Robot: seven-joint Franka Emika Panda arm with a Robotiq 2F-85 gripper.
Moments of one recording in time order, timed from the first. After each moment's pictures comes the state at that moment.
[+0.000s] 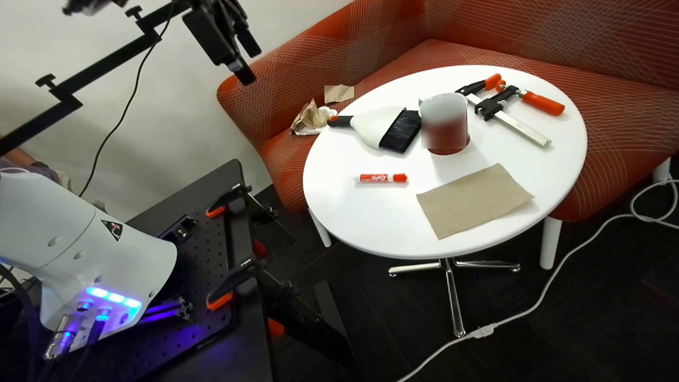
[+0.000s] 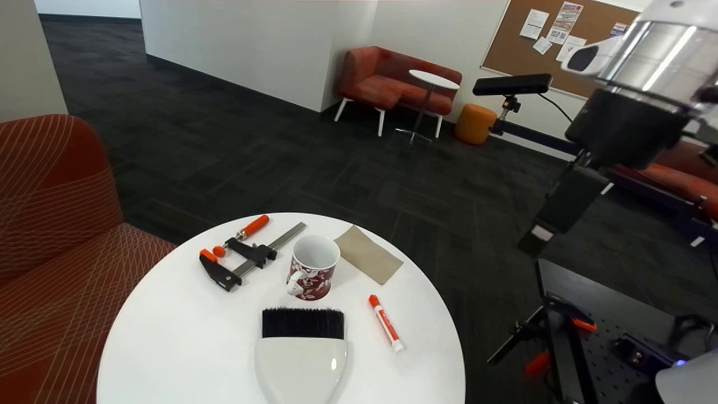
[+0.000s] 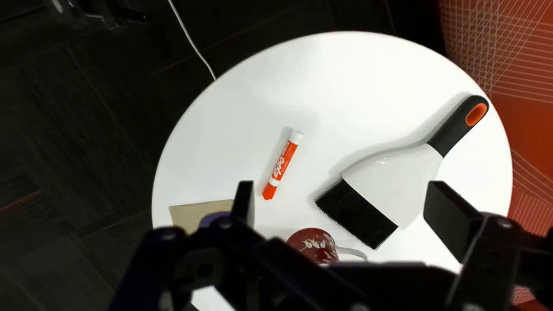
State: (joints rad) arm 0.03 -0.46 0.11 -2.78 0.14 2.39 0.33
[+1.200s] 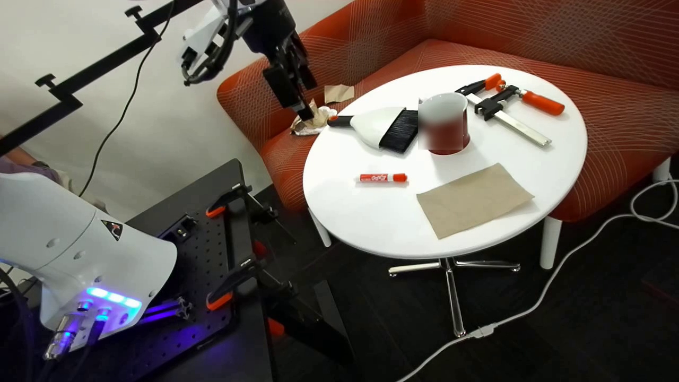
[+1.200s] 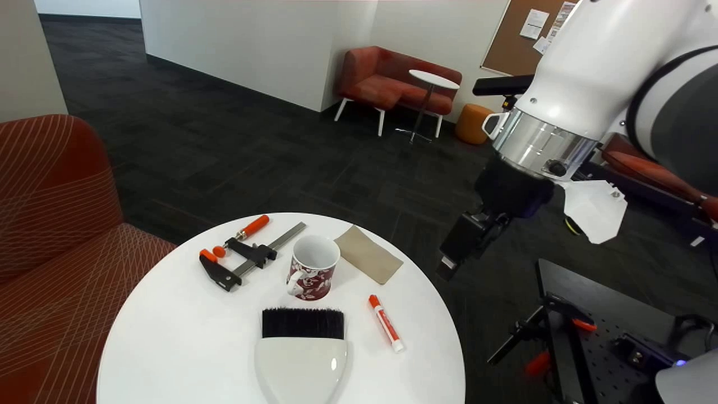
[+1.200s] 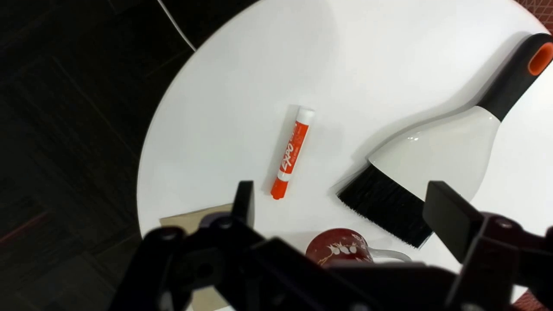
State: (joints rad) arm 0.00 -0.07 0.10 -2.70 0.10 2.70 0.43
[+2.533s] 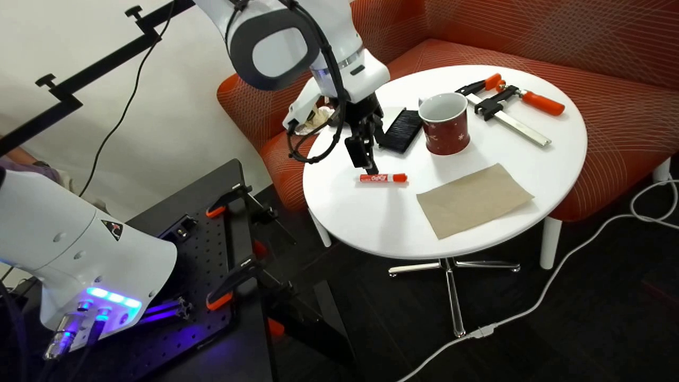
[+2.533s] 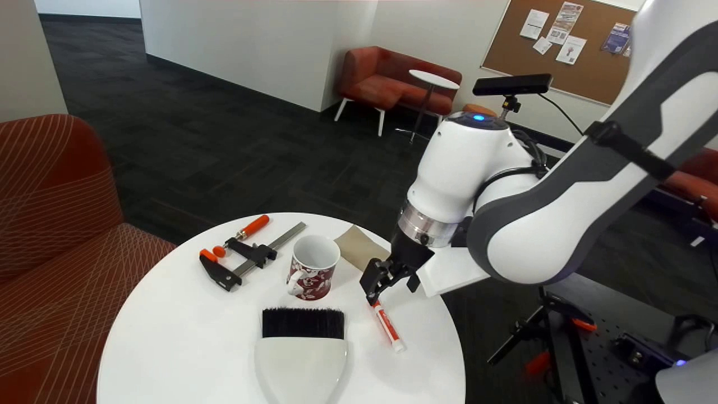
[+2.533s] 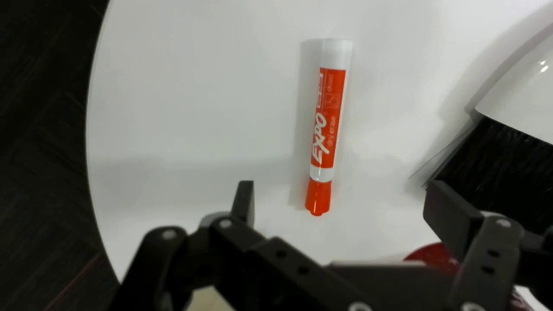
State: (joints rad) arm 0.16 0.53 -0.11 -2.39 0.08 2.95 0.66
